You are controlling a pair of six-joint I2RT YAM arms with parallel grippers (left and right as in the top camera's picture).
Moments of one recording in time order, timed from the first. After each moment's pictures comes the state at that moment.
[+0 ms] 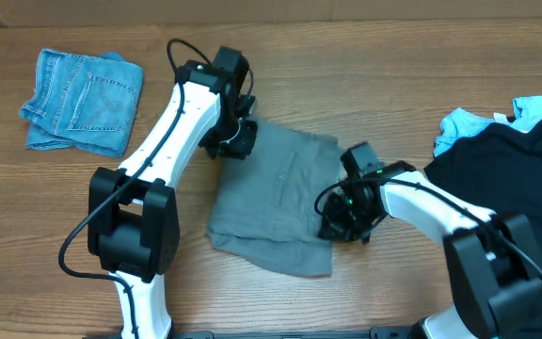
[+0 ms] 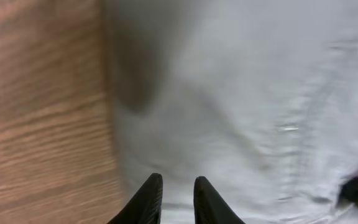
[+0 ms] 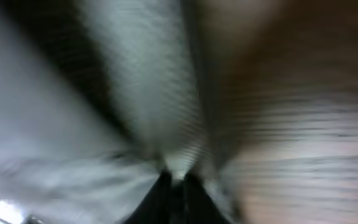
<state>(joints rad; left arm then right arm) -0.32 2.06 1.72 -1.22 0.16 -0.09 0.38 1.74 0.86 -0.72 -0.53 0.78</state>
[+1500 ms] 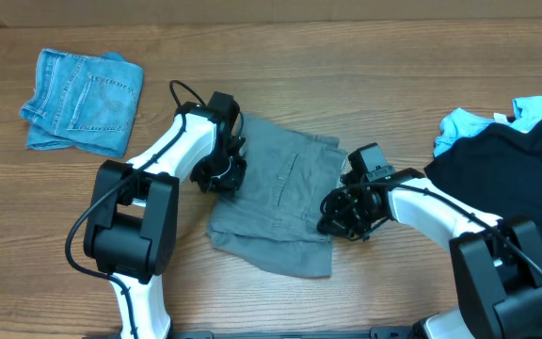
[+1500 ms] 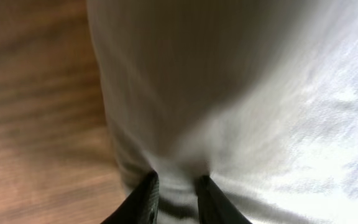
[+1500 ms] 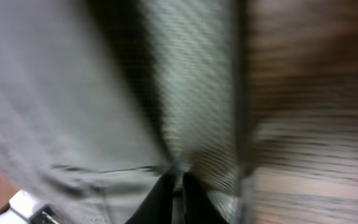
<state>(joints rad) -0.30 2.05 1.39 -1.05 0.13 -0.04 0.34 1.69 0.80 -0.57 -0.57 0.74</state>
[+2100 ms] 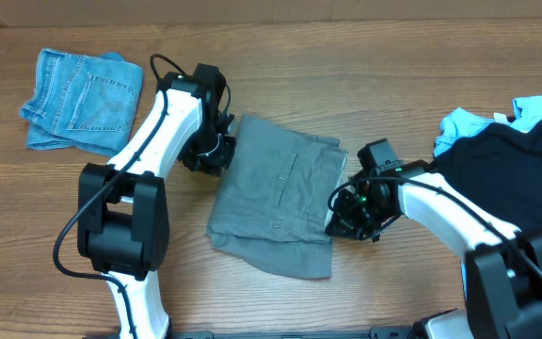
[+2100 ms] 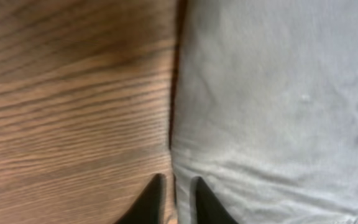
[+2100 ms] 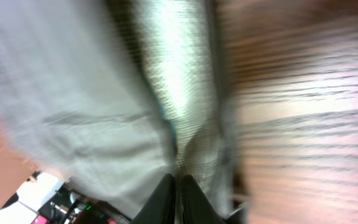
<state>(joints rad) -0.24 2.05 1.61 -1.24 0.12 -0.01 0.31 1.63 0.87 -0.78 -0.60 0.68</state>
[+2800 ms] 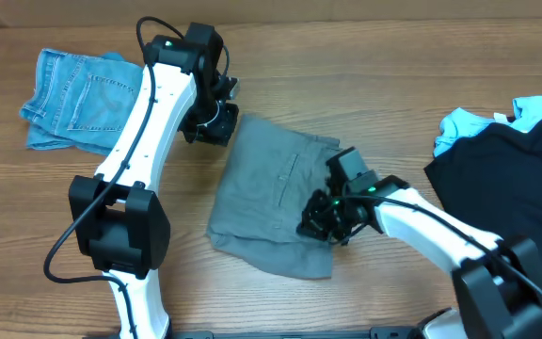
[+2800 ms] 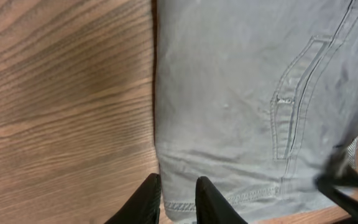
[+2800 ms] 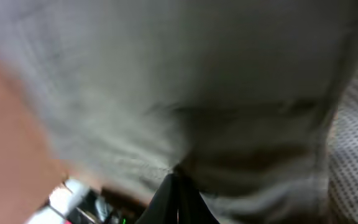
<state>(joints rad) -0.24 2.06 1.93 -1.43 0.16 0.00 0.49 1.62 0.81 -0.50 -0.59 1.04</state>
